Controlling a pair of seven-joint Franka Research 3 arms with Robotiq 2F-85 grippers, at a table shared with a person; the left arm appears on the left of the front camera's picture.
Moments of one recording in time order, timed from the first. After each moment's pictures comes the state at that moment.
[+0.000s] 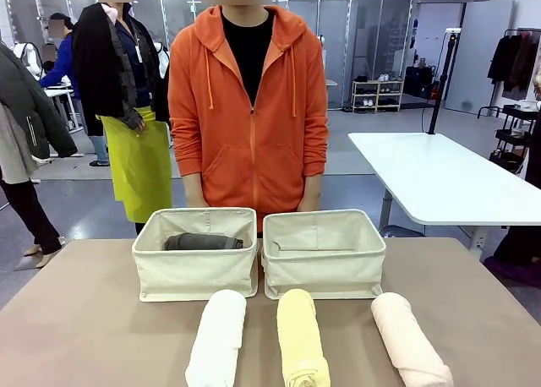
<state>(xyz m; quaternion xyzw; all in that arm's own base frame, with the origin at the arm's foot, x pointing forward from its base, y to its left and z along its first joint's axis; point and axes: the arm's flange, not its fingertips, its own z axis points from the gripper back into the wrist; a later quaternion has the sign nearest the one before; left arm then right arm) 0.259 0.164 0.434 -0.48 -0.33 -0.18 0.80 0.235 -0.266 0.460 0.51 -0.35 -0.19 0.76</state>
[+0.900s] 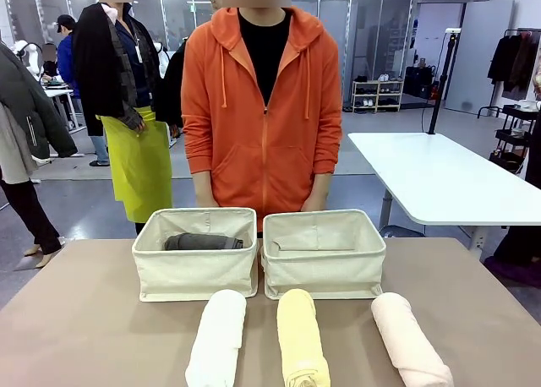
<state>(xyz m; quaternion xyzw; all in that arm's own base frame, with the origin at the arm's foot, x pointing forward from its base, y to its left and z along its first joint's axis) 0.250 0.182 0.421 -0.48 -0.33 -0.14 0.81 0.235 -0.266 0.459 0.51 -0.35 -0.19 0.76</state>
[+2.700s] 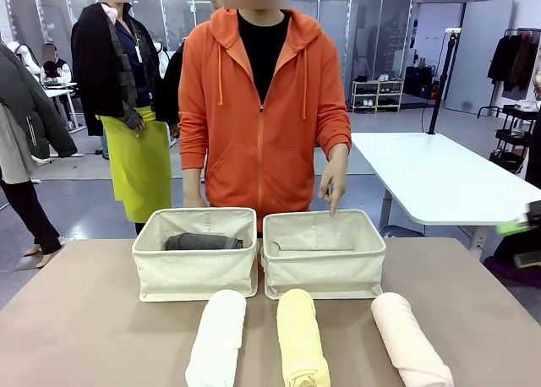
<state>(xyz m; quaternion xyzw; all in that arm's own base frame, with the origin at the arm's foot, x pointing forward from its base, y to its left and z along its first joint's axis) 0.250 0.181 0.421 -0.48 -0.33 -0.14 0.81 0.333 -0.096 0.467 0.42 -0.20 -0.01 0.89</state>
